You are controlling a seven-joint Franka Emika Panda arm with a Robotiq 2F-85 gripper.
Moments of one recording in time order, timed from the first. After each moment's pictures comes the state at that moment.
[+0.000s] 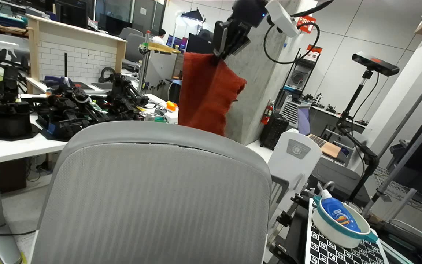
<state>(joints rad) 0.16 0.16 0.00 -1.84 -0.15 2.37 0.25</state>
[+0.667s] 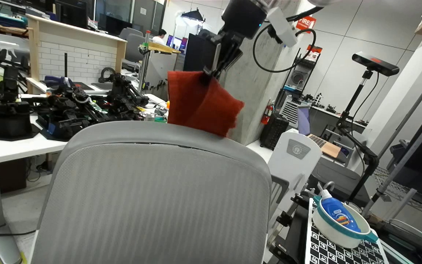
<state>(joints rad) 0.19 0.15 0.10 -1.93 -0.17 2.37 0.24</state>
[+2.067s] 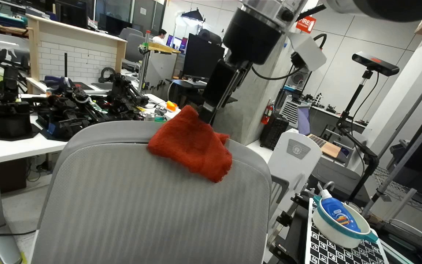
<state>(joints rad) 0.28 0.11 0.18 -2.06 -0.29 2.34 0.30</state>
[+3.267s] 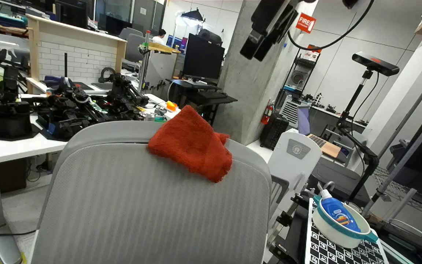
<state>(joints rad) 0.20 -0.13 0.18 -2.08 -0.12 2.20 0.21</state>
